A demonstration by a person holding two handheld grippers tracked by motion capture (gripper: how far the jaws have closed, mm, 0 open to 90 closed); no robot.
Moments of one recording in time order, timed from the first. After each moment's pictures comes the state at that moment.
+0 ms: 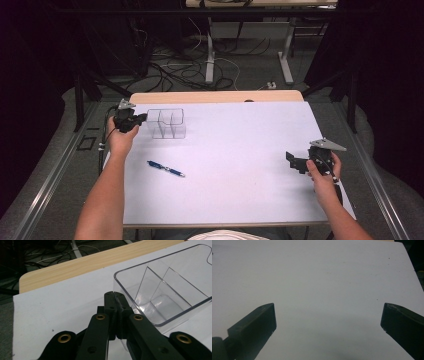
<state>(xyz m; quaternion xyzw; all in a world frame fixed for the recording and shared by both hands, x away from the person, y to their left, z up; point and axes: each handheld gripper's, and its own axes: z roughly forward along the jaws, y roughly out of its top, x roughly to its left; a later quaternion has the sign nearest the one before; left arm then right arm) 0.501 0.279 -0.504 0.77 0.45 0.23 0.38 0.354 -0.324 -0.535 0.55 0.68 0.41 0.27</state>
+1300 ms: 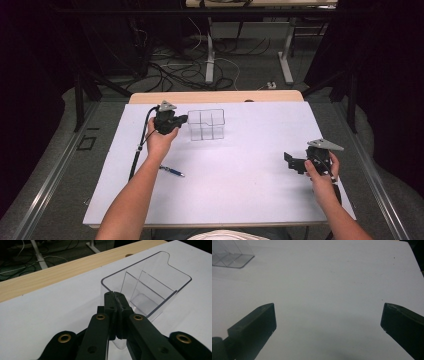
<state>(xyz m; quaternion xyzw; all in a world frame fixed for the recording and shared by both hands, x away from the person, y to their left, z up) 0.486 0.148 -0.497 0.78 0.39 0.18 0.44 0.355 -0.320 -0.536 0.54 0.69 0.41 0.27</state>
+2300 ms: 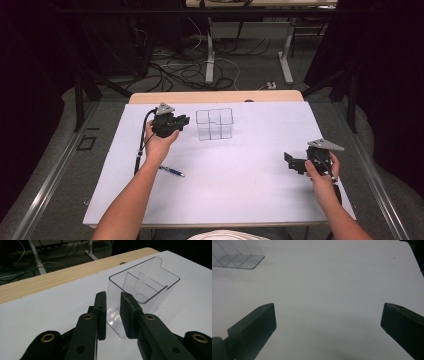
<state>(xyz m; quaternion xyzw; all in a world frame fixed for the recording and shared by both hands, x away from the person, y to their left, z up) 0.465 0.156 -0.489 0.77 0.40 0.19 0.47 0.354 -0.319 -0.535 0.54 0.68 0.41 0.26</state>
